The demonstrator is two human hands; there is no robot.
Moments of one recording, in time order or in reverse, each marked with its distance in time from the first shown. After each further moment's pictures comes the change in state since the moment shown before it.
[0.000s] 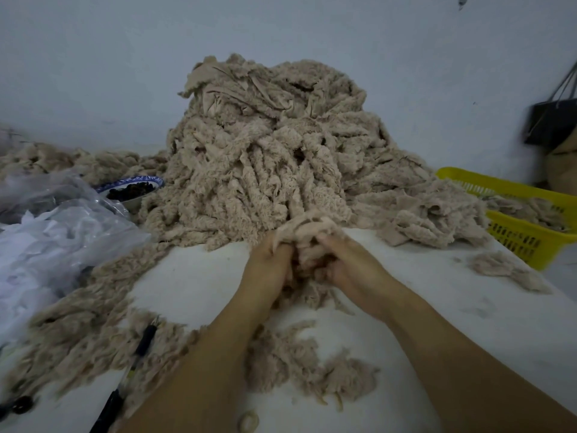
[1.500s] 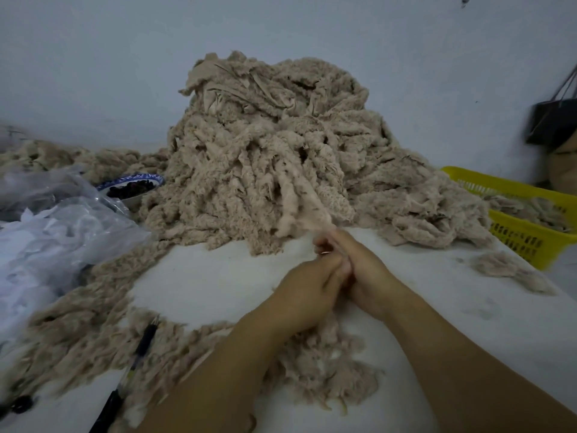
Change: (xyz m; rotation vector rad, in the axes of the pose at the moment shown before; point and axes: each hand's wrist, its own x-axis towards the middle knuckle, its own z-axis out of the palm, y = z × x) left_hand -0.021 0.010 0.026 0.524 -0.427 0.359; right_hand 0.002 -0.002 -0.001 0.064 0.184 0.151
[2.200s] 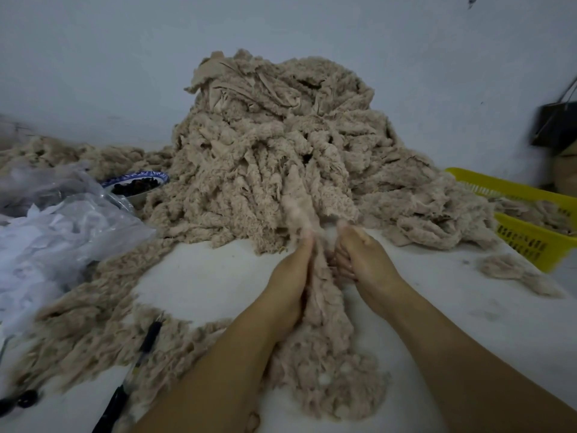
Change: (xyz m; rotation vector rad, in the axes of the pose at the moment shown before) left_hand 0.006 -0.009 -0.002 -1.136 0.154 -0.469; right_hand 0.001 -0.001 0.003 -0.227 0.113 -0.203
